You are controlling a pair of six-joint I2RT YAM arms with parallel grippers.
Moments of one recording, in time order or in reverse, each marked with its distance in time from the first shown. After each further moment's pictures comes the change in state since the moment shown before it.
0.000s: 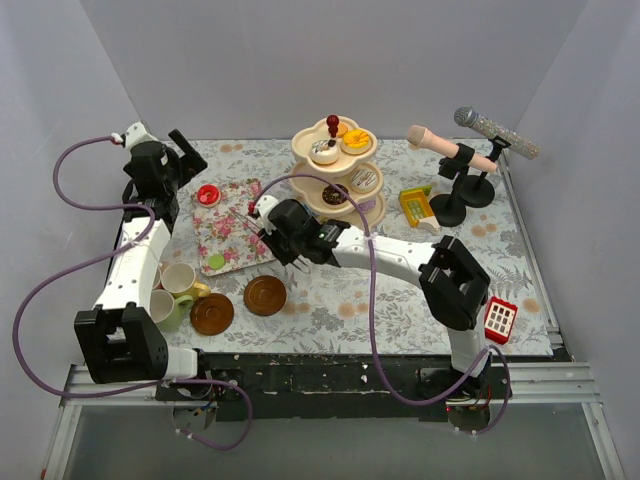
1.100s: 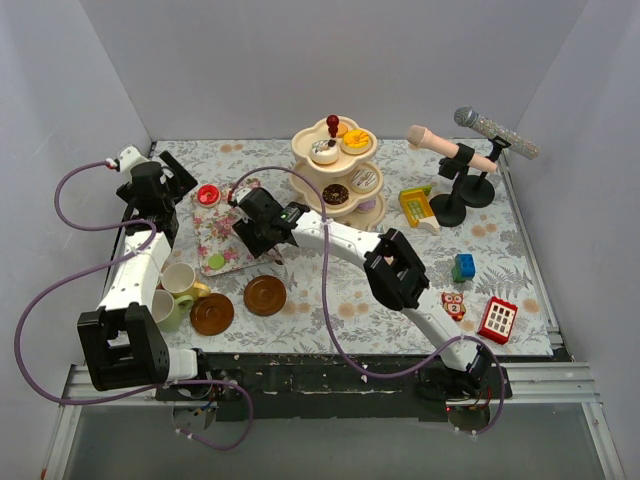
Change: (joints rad) left arm 0.070 -0.036 -0.210 0.126 -0.132 0.014; right arm -0.043 0.474 0.660 -0.329 -0.076 0.114
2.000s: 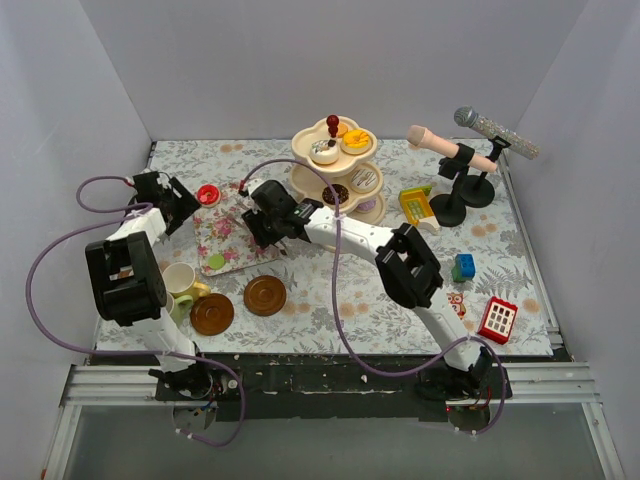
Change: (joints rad) left arm 0.137 0.403 0.107 -0.070 0.370 -0.049; right arm -0.042 -0.055 -0.127 0.138 -0.021 0.022
